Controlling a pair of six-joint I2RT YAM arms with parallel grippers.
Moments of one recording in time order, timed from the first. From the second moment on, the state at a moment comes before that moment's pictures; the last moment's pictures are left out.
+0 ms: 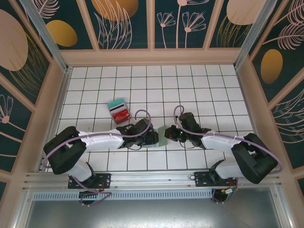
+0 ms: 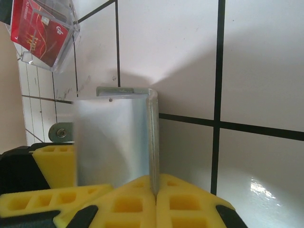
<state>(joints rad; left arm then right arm) -0.97 1.56 0.75 -0.14 0.03 -0.99 0.65 1.33 0.44 0.11 -0.41 0.89</state>
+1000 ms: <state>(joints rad) -0.96 1.44 0.73 -0.08 0.04 -0.91 0.65 1.36 0.43 0.14 -0.40 0.89</state>
